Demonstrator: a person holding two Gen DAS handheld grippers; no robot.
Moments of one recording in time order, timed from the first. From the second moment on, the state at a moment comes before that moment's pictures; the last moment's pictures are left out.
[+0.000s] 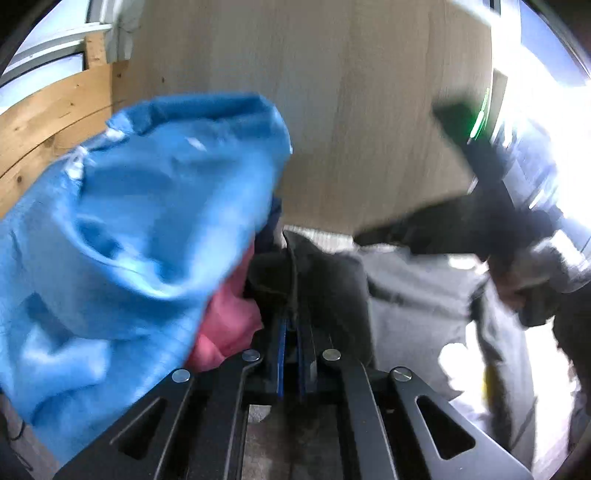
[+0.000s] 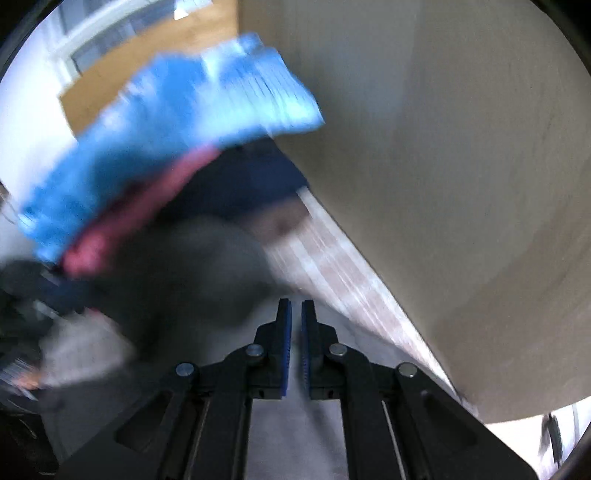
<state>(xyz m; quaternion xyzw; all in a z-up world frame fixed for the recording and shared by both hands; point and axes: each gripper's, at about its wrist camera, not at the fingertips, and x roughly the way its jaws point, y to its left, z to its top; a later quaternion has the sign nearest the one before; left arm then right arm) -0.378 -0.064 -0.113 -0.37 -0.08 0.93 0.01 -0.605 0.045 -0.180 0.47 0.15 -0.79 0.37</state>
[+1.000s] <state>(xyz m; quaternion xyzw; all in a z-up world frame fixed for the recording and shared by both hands) -0.322 -0.082 -0.117 -0.39 -0.05 0.92 0.02 -0.608 -0.004 -0.085 0.49 0.07 -0.71 0.50</state>
